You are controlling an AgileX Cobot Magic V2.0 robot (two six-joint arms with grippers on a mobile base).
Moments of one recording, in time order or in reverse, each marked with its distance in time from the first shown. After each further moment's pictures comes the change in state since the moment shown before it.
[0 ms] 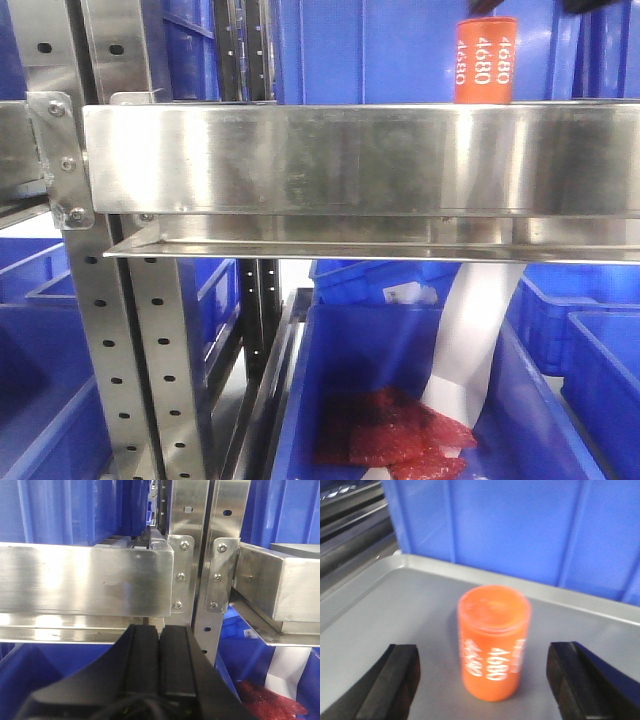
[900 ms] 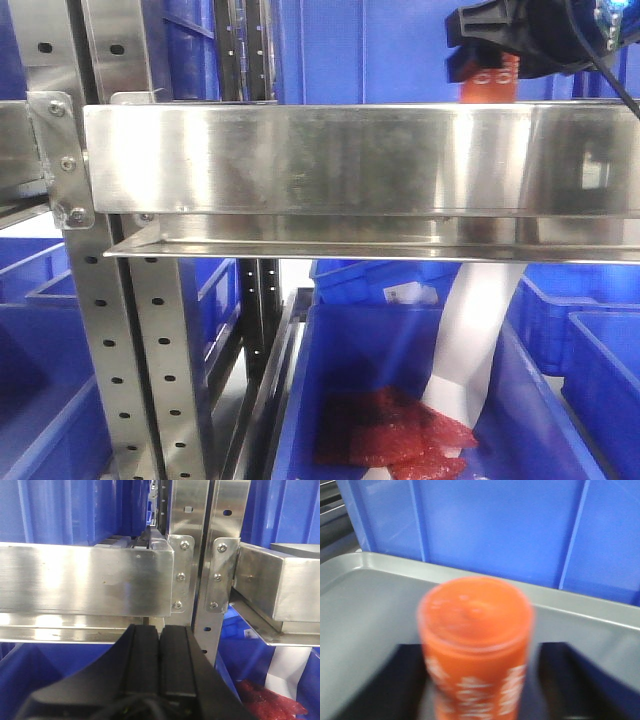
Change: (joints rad) left arm 0.000 0.000 0.000 0.000 0.000 0.000; right arm -0.036 0.203 -0.002 -0.002 -0.231 0.000
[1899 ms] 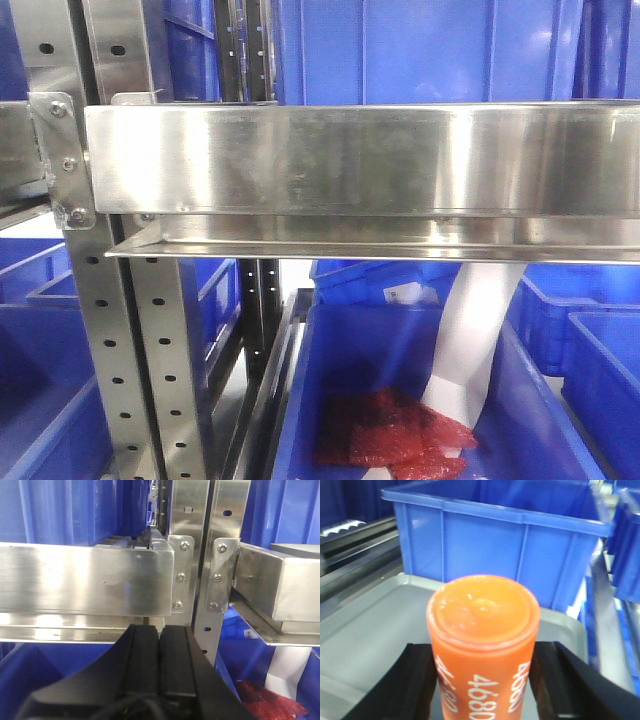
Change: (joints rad) left arm 0.000 0.000 0.000 0.000 0.000 0.000; right arm -0.002 -0.761 0.147 -0.078 0.498 0.002
